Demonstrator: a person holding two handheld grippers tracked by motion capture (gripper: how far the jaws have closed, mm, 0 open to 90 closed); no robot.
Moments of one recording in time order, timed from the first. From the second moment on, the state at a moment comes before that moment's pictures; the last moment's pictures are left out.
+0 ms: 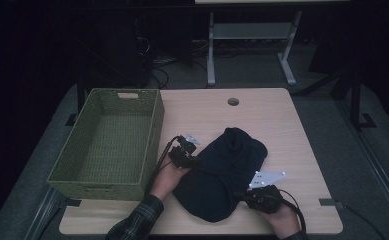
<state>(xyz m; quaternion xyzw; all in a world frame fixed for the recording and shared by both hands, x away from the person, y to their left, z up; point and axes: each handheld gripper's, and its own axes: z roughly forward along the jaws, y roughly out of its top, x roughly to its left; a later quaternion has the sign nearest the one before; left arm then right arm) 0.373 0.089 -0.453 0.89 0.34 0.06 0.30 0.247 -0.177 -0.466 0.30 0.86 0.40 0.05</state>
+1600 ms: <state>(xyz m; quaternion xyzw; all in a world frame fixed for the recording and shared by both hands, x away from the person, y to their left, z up) 0.290 0.093 -0.451 0.92 0.28 -0.01 0.29 0.250 -0.224 -0.466 0.36 0.86 0.35 0.09</state>
